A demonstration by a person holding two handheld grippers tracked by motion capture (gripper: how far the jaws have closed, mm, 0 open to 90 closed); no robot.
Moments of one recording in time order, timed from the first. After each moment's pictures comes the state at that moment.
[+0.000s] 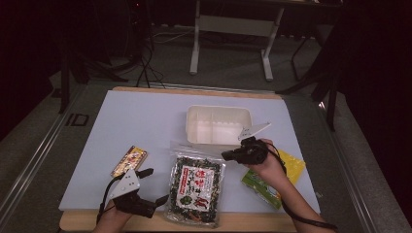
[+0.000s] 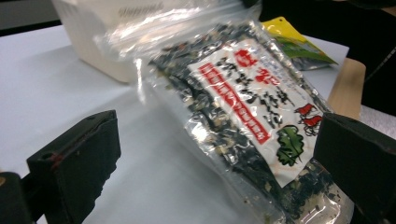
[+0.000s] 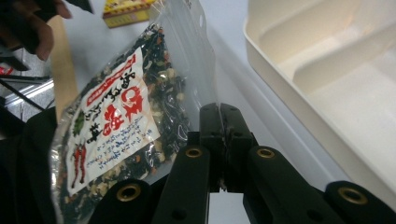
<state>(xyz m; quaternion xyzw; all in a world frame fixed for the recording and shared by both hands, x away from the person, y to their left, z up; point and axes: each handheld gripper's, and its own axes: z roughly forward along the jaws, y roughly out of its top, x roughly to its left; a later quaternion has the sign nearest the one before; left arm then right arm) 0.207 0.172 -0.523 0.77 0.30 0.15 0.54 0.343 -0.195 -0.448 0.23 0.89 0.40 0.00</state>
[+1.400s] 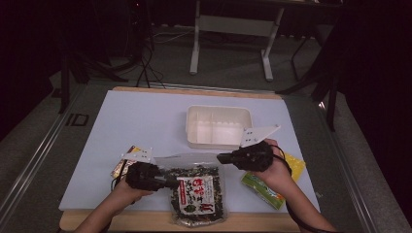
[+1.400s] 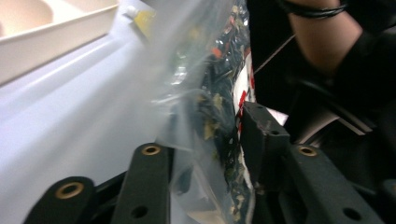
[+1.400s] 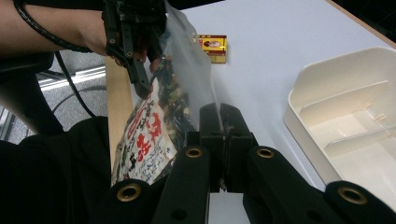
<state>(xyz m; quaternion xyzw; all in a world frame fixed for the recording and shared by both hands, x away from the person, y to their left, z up) 0.275 0.159 -0.509 0.78 0.21 -0.12 0.57 0.297 -0.183 -0.389 0.13 0.89 0.44 0.02</state>
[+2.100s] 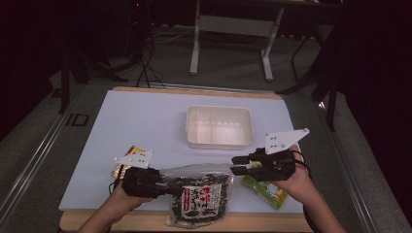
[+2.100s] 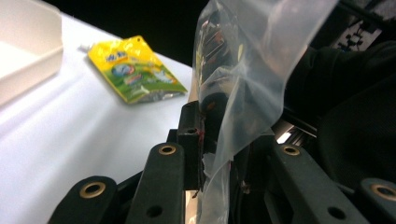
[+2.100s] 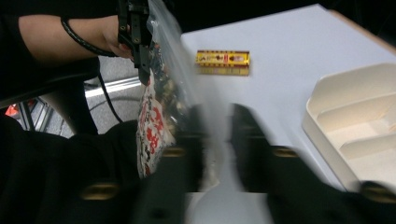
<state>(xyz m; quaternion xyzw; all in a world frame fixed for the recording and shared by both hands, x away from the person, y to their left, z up) 0.240 0.146 -0.455 0.78 0.16 -0.12 0.59 0.269 -0.220 -0.363 0.11 0.87 0.48 0.00</state>
